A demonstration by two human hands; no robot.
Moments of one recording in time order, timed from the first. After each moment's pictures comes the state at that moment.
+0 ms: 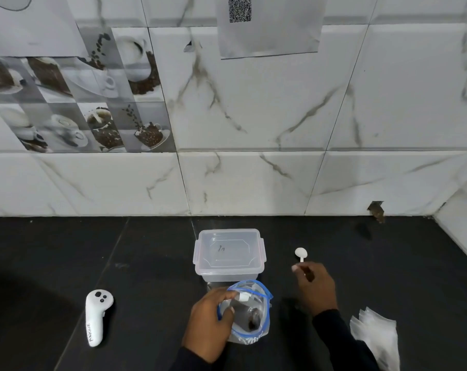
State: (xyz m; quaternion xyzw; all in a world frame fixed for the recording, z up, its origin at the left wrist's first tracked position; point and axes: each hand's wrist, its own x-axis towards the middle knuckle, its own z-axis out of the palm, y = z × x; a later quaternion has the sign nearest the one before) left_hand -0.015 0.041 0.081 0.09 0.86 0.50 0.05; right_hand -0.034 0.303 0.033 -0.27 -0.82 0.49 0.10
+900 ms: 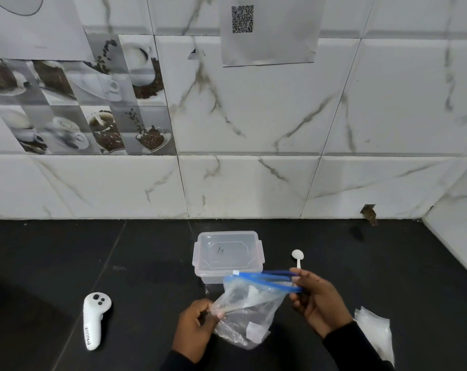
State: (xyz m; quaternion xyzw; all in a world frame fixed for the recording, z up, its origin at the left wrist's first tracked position) left_hand -0.027 0.001 0.012 0.06 0.81 0.58 0.06; right_hand 0.005 0.271 0.114 -0.30 -0.48 0.82 -0.05
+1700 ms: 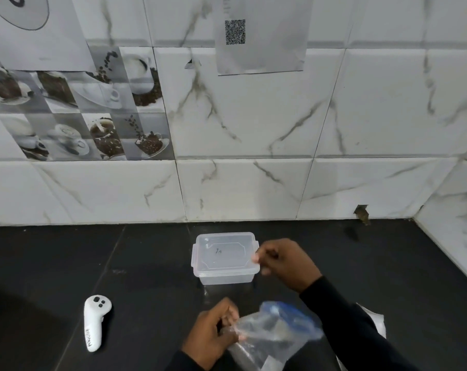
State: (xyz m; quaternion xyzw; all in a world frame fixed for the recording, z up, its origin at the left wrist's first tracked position) left_hand -0.007 0.021 0.052 0.22 0.80 0.55 0.12; right_hand -0.039 0.251 0.165 0.05 -0.88 0.46 0.02
